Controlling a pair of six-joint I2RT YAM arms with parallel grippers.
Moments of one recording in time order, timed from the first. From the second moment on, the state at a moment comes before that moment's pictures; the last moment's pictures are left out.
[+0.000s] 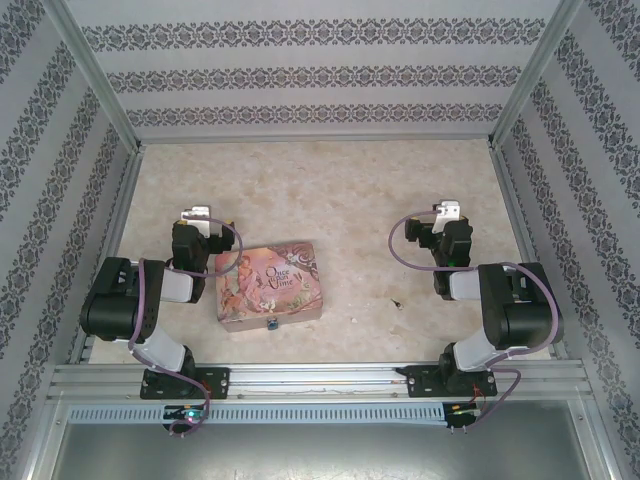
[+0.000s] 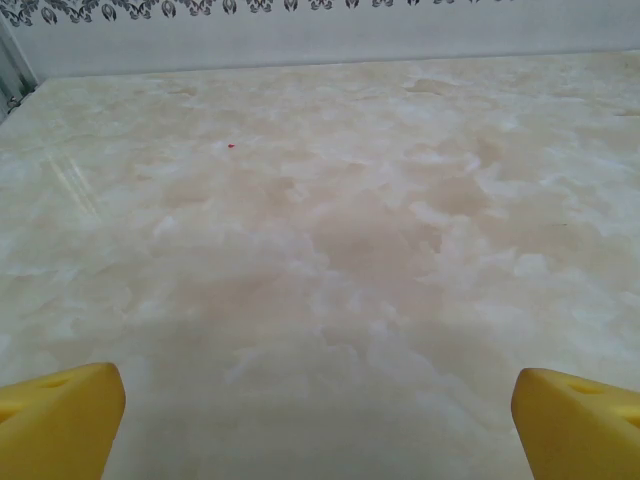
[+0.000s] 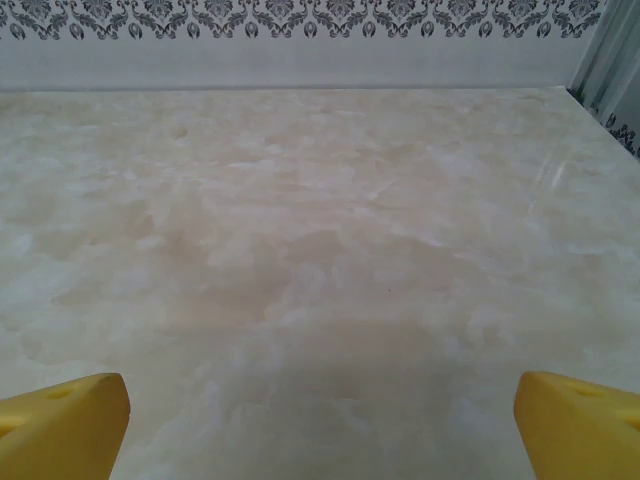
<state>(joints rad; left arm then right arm) -0.01 1.60 0.38 0.89 -0.07 0.01 0.00 1.54 0.37 0.85 0.01 0.03</state>
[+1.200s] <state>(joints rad) -0.01 1.60 0.37 0.89 -0.07 0.01 0.00 1.54 0.37 0.85 0.01 0.03</state>
